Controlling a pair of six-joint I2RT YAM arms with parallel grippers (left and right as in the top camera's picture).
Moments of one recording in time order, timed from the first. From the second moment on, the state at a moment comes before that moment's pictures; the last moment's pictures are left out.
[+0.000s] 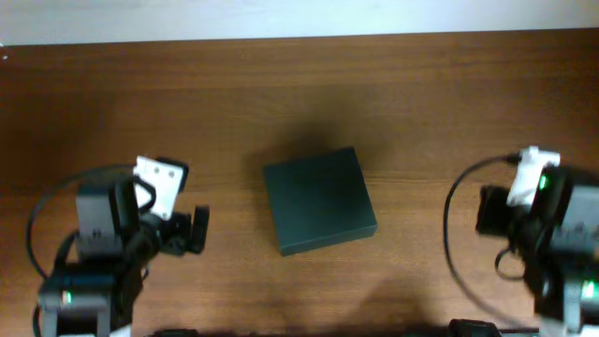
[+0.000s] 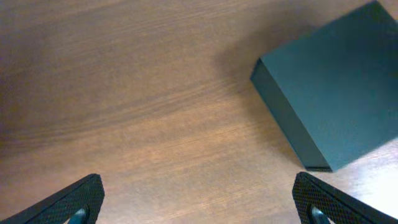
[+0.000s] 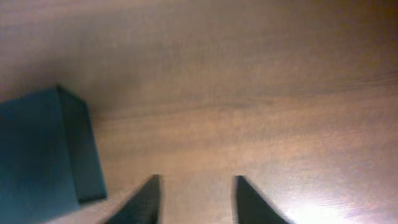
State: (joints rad) left arm 0.00 0.86 1.11 -1.10 0.11 0.23; right arm -0.12 0.80 1.04 -1.05 0.00 0.06
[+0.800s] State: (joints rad) left arm 0.00 0.68 1.06 -1.10 0.12 0.19; right arm -0.12 0.39 0.81 -1.02 -0.01 0.18
